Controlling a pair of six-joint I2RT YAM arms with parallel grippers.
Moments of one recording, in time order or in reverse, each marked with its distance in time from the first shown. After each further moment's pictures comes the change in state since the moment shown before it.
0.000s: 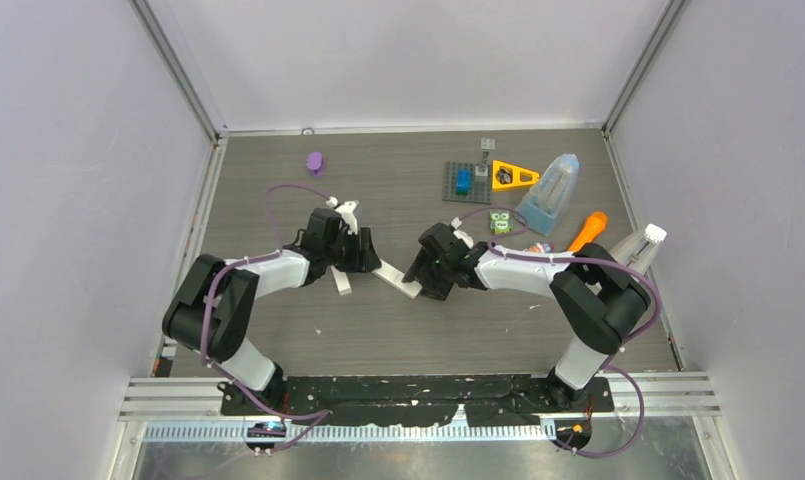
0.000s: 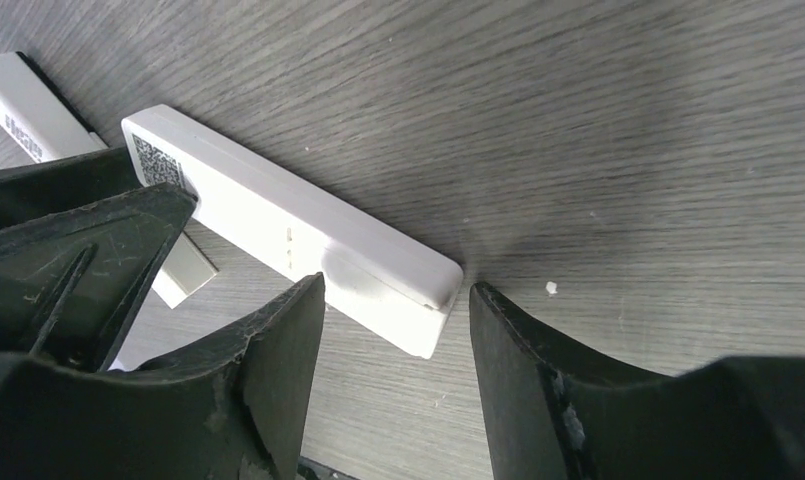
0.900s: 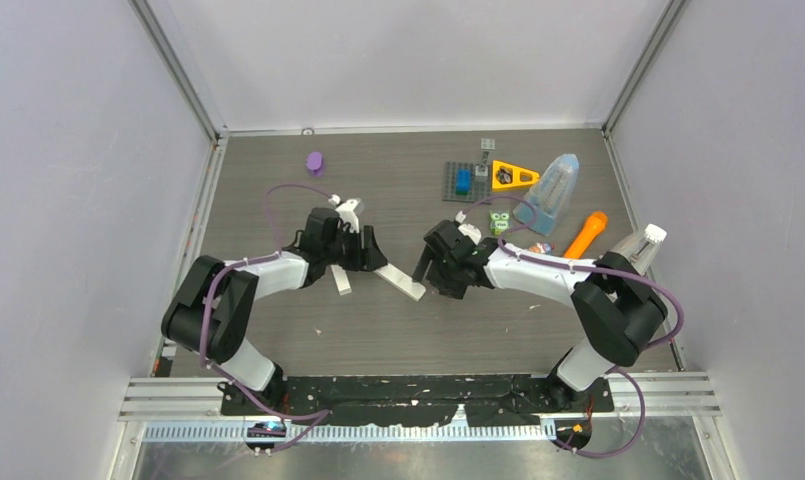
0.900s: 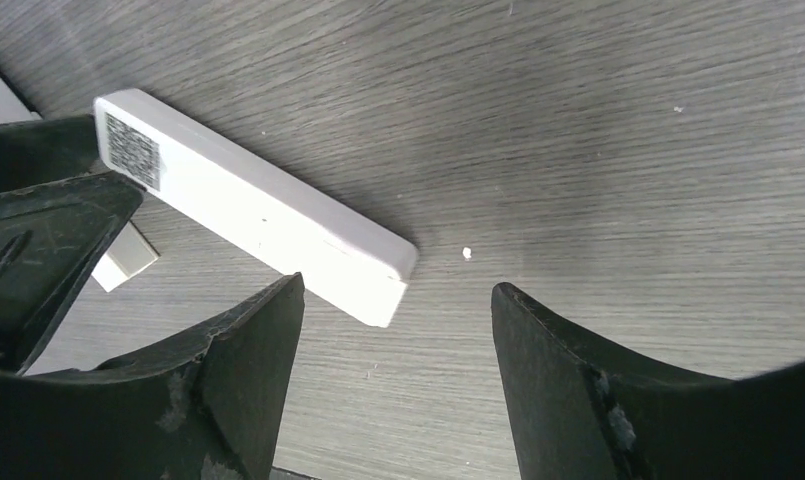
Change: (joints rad) left arm 0.000 -0.010 -0.008 0.061 0.074 0.016; right arm 0.003 -0.083 0.031 -0.173 0.088 -0.141
